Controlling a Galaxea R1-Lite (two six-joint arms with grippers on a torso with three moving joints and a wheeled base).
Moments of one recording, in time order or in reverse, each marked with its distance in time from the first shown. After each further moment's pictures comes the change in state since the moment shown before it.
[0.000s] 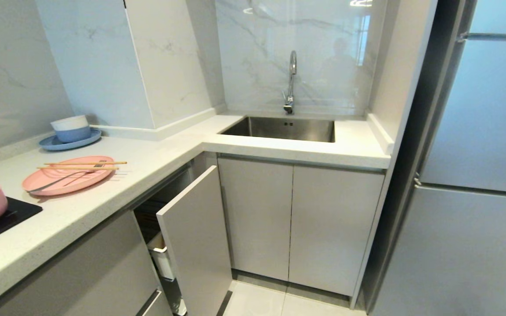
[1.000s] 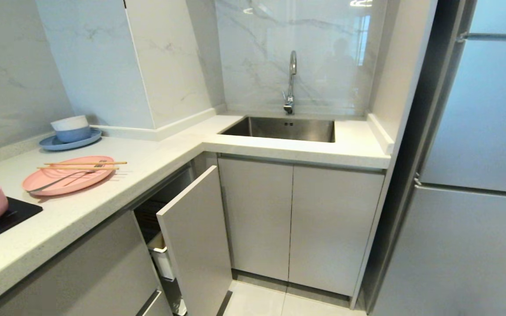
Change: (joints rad) left arm 0.004 0.391 -0.942 0.106 0.044 0.150; right arm 0.000 0.000 0.000 0.000 0.000 0.000
